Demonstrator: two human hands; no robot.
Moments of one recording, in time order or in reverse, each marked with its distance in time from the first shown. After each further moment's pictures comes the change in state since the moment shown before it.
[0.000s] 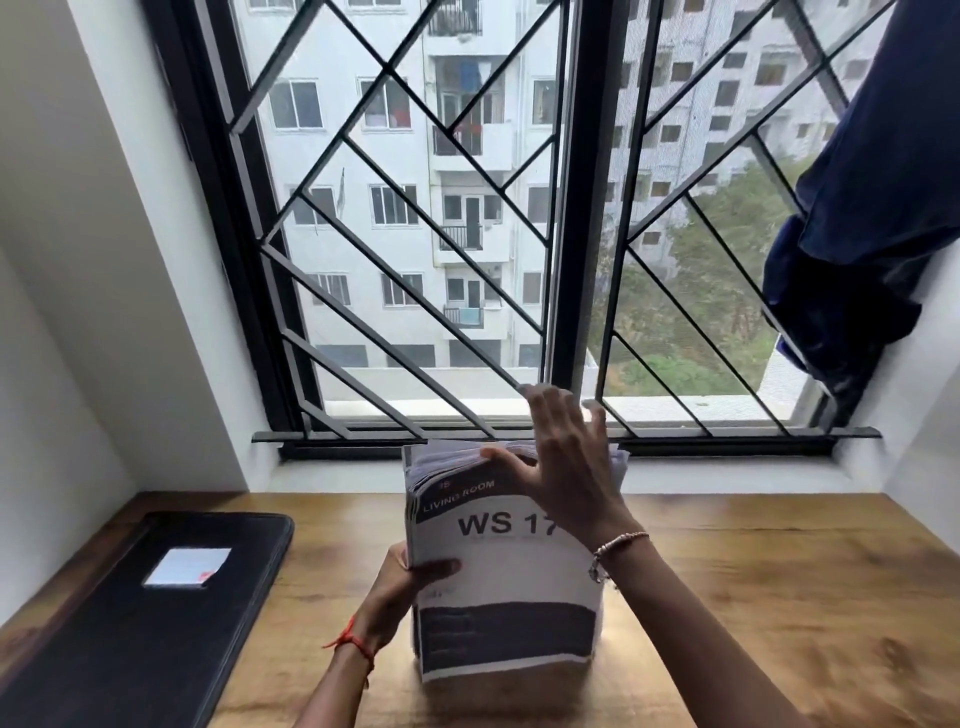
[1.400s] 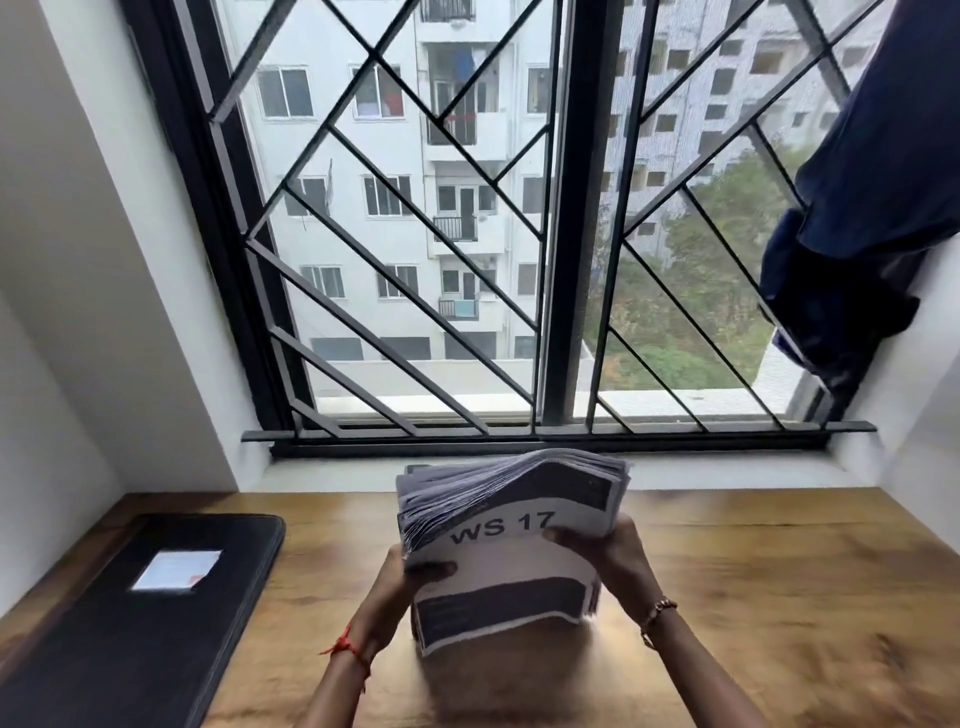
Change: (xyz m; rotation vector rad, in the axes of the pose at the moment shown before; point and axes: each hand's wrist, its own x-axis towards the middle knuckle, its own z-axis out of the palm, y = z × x) left_hand 0.000 0.005 0.010 0.020 0.005 0.053; right_hand -0.097 0.063 0.060 1.115 -0.226 0.837
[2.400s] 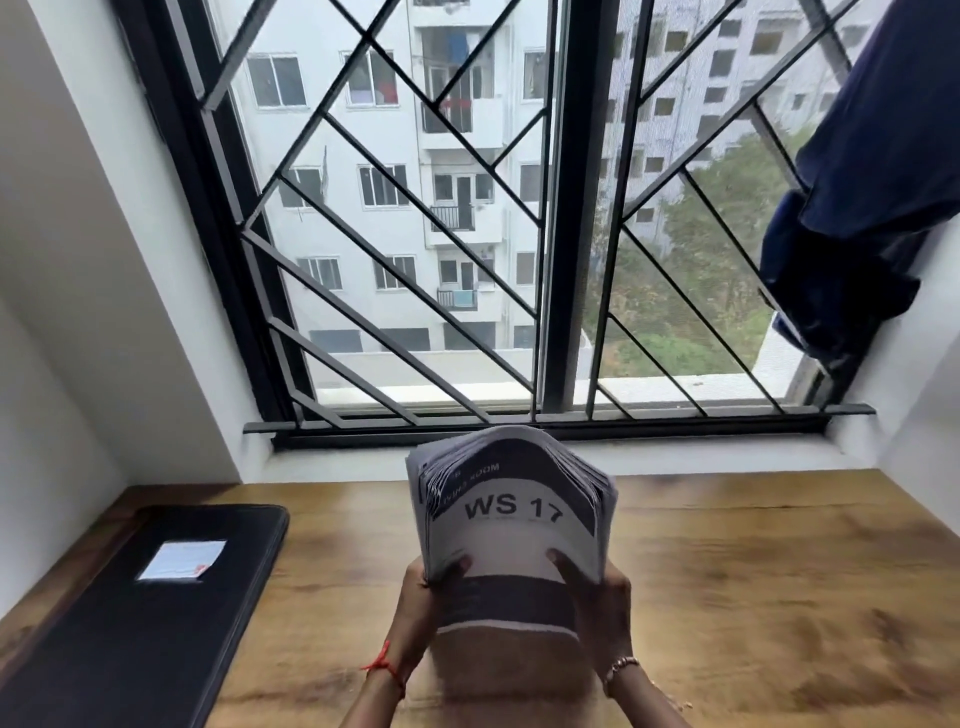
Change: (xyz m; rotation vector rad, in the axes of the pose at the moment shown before) left_hand -0.011 -0.040 0.022 -0.021 0.165 -0.180; right_hand -0.053 0.038 0.033 -0.177 0.321 -0.055
